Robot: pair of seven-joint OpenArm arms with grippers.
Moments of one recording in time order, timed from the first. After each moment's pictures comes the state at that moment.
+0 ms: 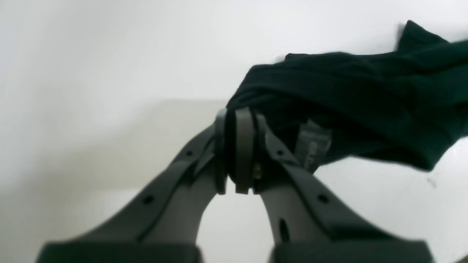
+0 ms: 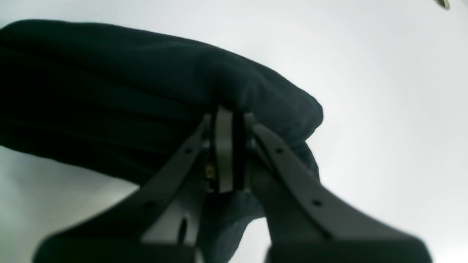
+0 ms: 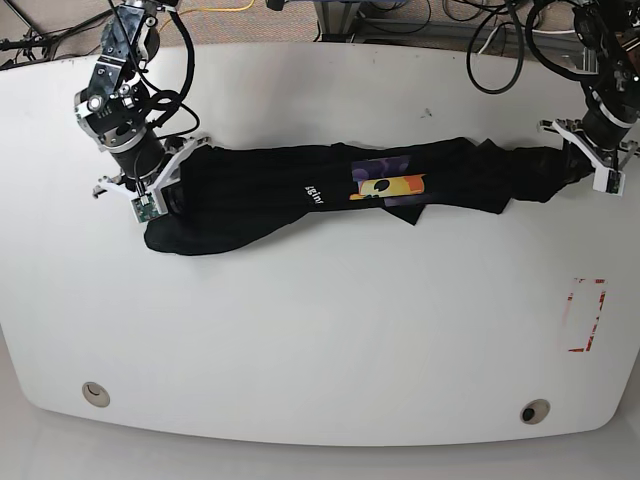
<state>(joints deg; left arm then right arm) 18.9 -17.2 -39.4 103.7 -28.7 -40.0 48.1 -13.4 5.1 23.6 111.0 8.3 38.5 -41.7</state>
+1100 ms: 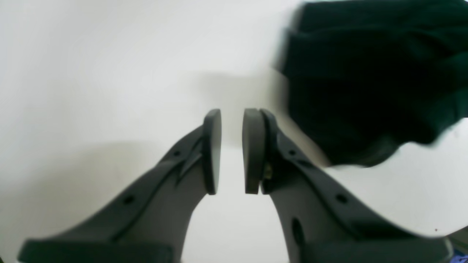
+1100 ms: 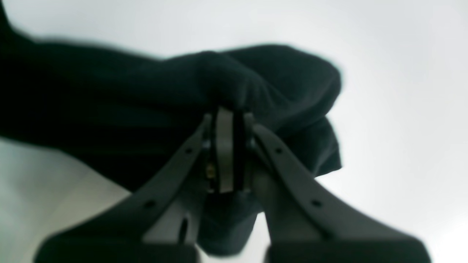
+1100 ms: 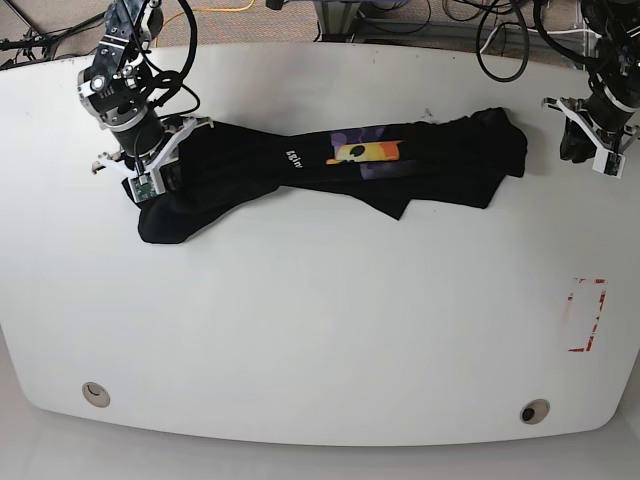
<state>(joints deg) 23.1 -18.0 -39.8 105.1 -27.2 -42.8 48.1 -17.3 4.9 23.8 112.1 8.3 37.9 -42.1</state>
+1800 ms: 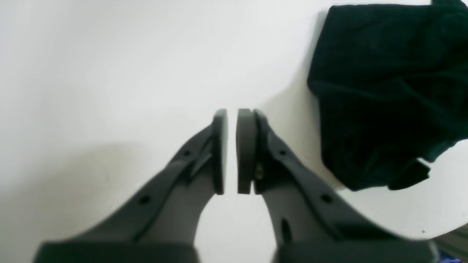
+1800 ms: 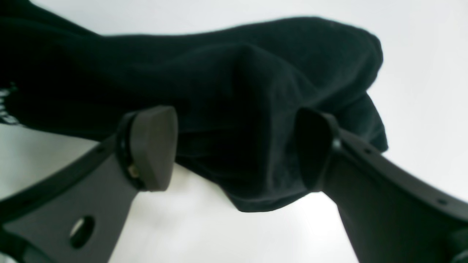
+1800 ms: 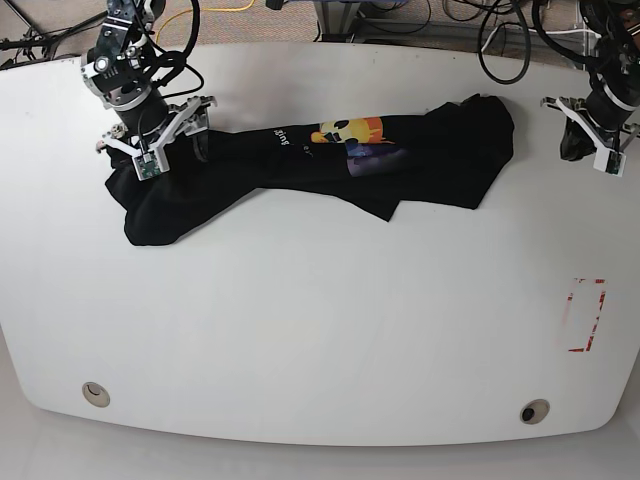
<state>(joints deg) 22.9 -17.4 -40.5 104.9 -29.8 -42.8 49.6 -23.4 3.5 24.2 114.0 8.4 38.0 -40.8</state>
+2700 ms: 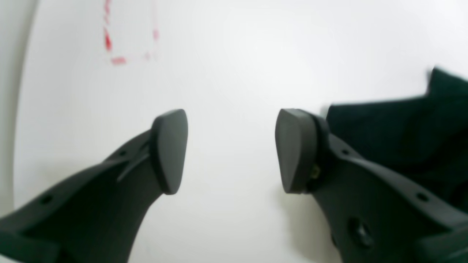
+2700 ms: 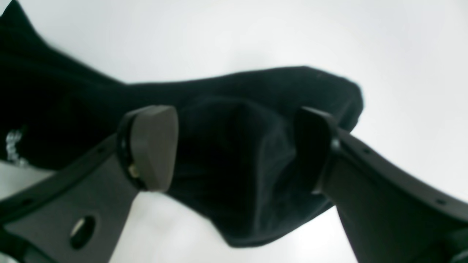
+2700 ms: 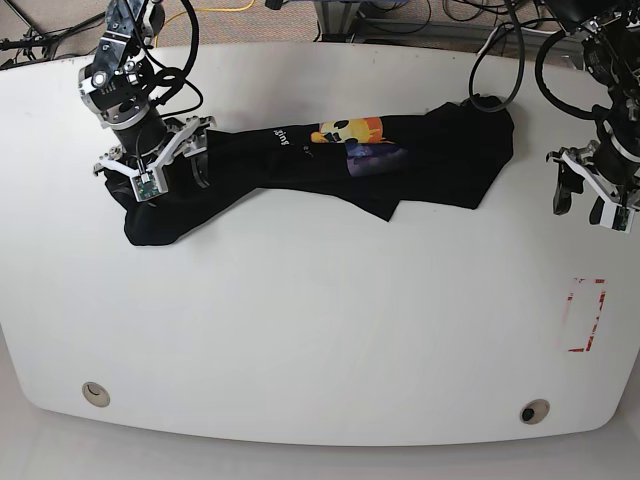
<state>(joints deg) 8.5 -17.7 -38.6 106.0 -27.8 -42.8 55.6 -18.2 4.1 23.6 114.3 8.3 38.6 -40.5</state>
